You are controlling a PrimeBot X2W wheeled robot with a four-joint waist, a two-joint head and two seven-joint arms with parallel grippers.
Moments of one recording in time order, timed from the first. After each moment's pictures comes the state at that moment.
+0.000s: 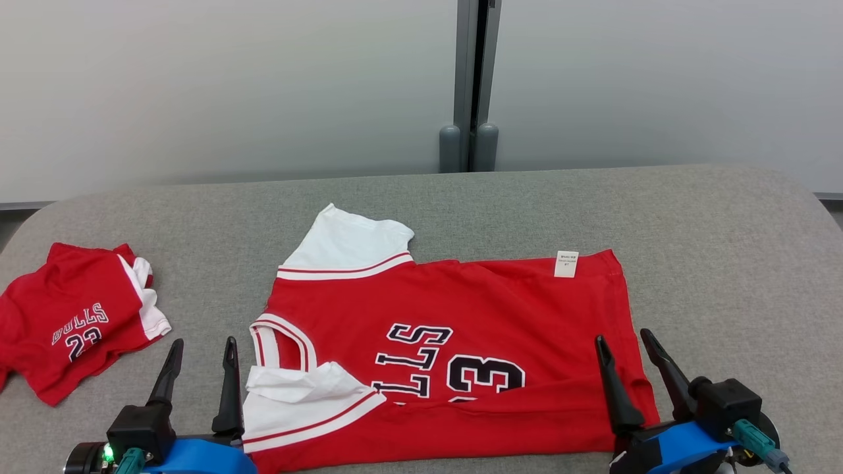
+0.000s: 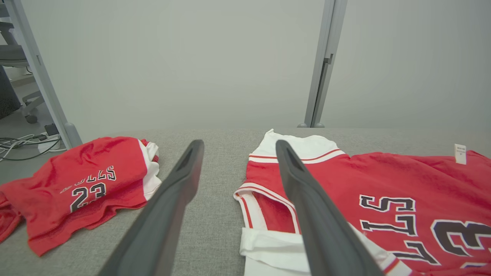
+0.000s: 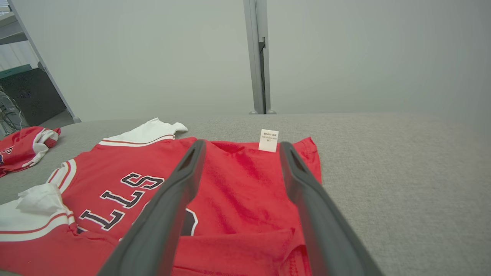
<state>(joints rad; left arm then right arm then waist) -0.02 0.09 0.03 0.31 -0.10 -0.13 -0.26 -0.06 -0.05 0.08 0.32 0.17 0.13 -0.26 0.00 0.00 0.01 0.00</state>
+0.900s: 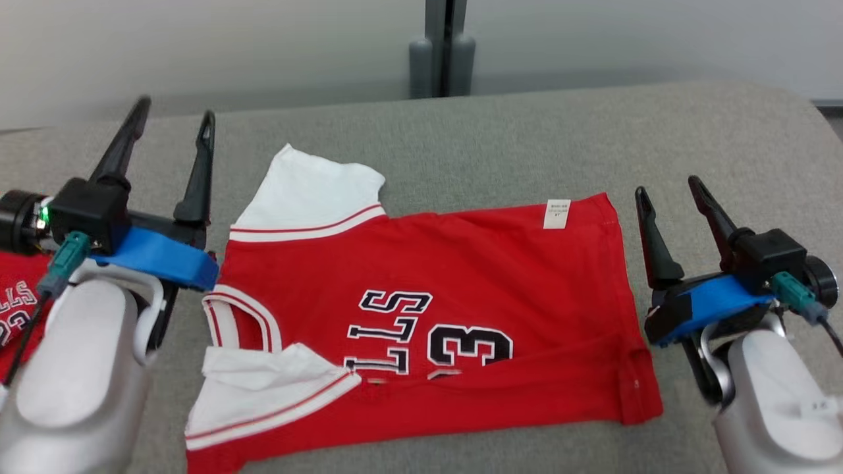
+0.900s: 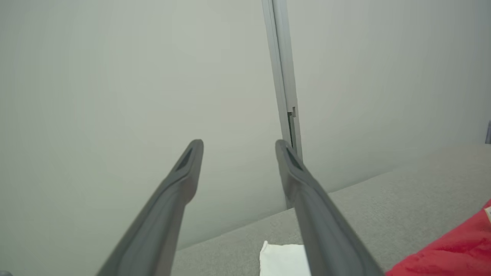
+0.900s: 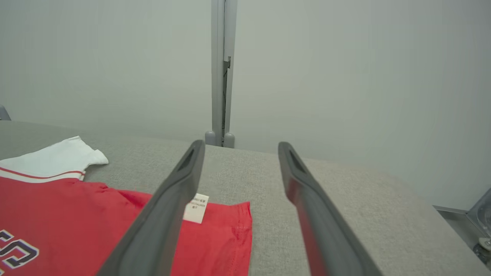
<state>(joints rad) -0.53 0.33 -0.23 0.40 -0.22 -0.13 -0.26 -0.40 -0.14 0.03 0.39 0.07 0.13 -0.23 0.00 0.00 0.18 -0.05</state>
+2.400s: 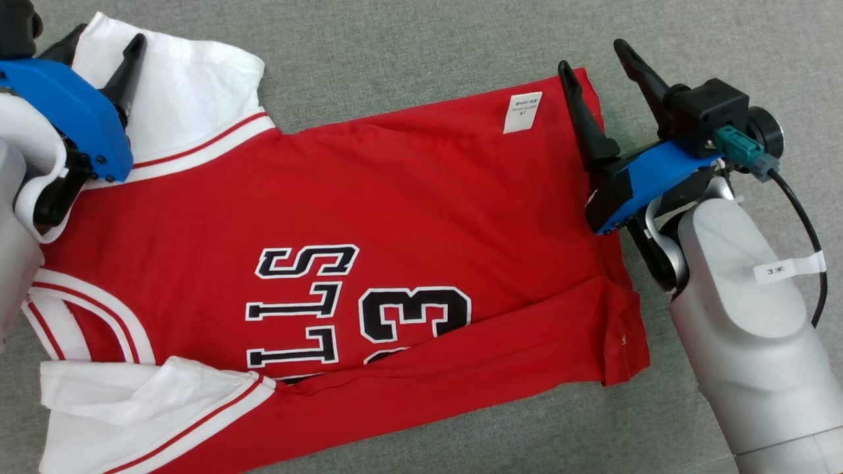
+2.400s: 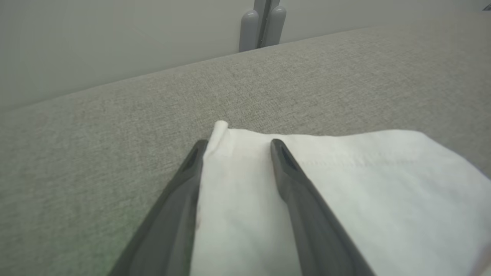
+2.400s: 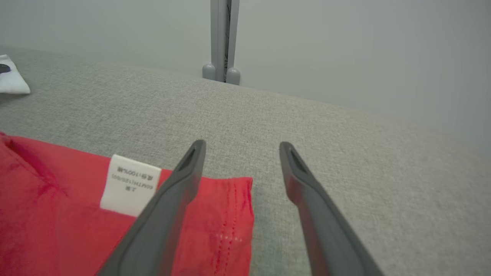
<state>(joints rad) -1.16 0.60 -1.06 0.84 -1.07 -0.13 0.00 -0.79 -0.12 0.22 0.55 0.14 0.13 -0.15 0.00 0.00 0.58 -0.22</state>
